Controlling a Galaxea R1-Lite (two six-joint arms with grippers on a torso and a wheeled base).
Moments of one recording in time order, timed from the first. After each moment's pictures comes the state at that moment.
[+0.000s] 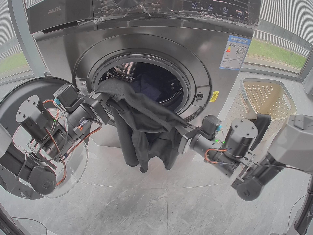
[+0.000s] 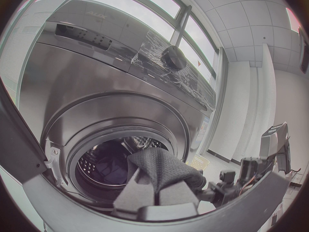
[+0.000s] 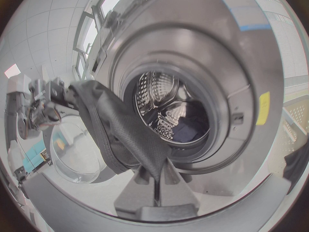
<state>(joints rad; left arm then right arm) -0.43 1.77 -0.59 -1.55 -0.20 -0.17 0.68 2.10 -0.75 -1.48 -0.02 0.11</state>
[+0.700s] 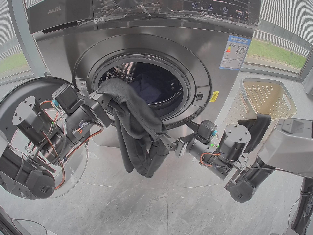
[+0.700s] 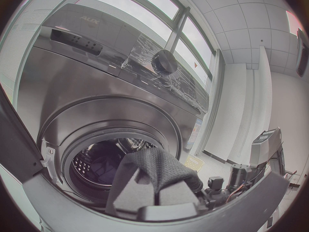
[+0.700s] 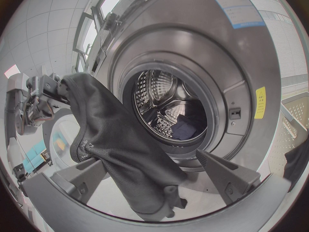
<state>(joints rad) -0.47 1.73 -0.57 -1.55 -0.20 -0.17 0.68 2.16 -0.75 -1.53 -0.02 0.12</state>
